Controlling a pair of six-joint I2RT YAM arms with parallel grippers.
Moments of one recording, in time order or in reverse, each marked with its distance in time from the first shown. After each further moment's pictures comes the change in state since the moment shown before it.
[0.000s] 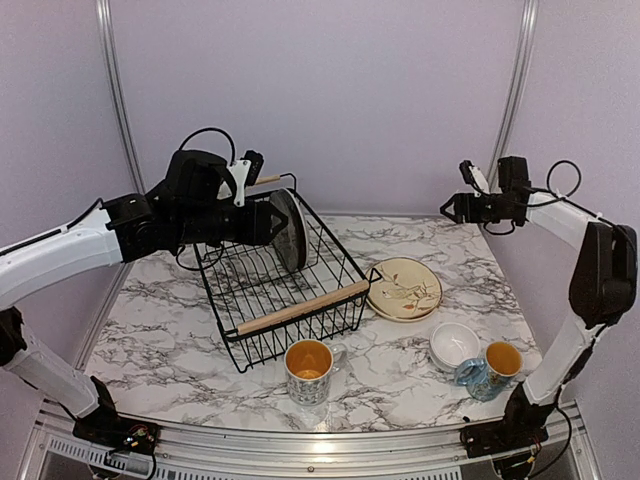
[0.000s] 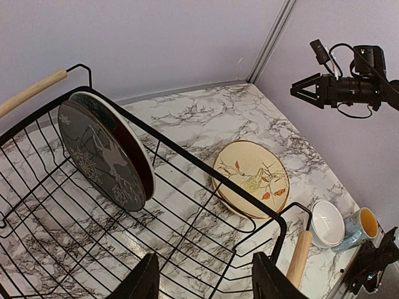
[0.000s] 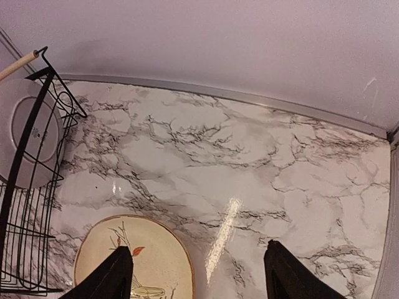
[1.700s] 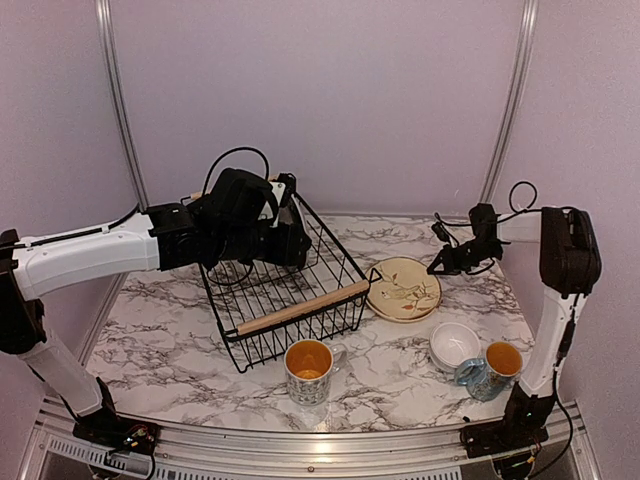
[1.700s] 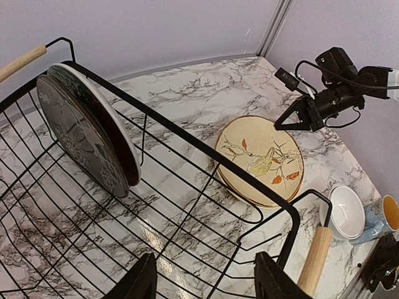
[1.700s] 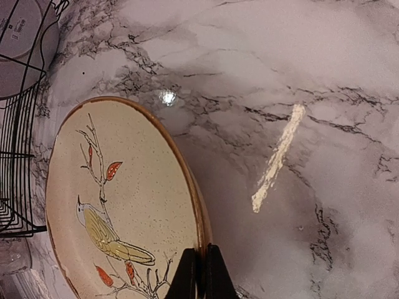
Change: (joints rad) left arm -0.100 0.168 0.059 -0.014 -0.115 -0.030; right arm -0.026 0.340 -0.024 -0.192 -0.189 -0.153
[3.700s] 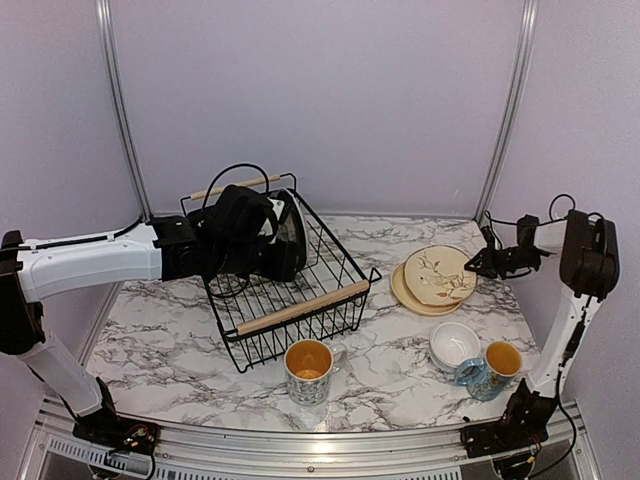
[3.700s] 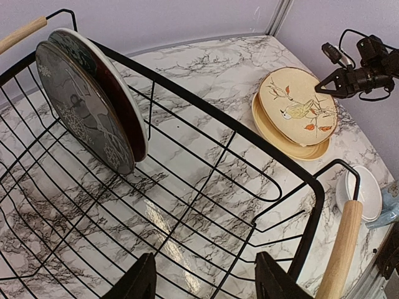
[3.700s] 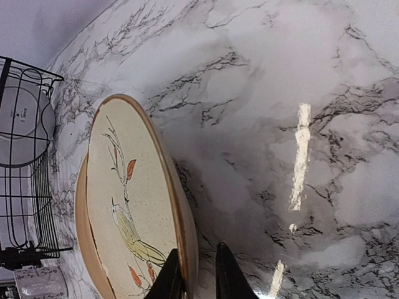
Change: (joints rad) left arm 0.000 -0.007 -0.087 0.010 0.001 0.004; right arm -0.302 -0.008 -0.040 0.025 -0.131 0.113
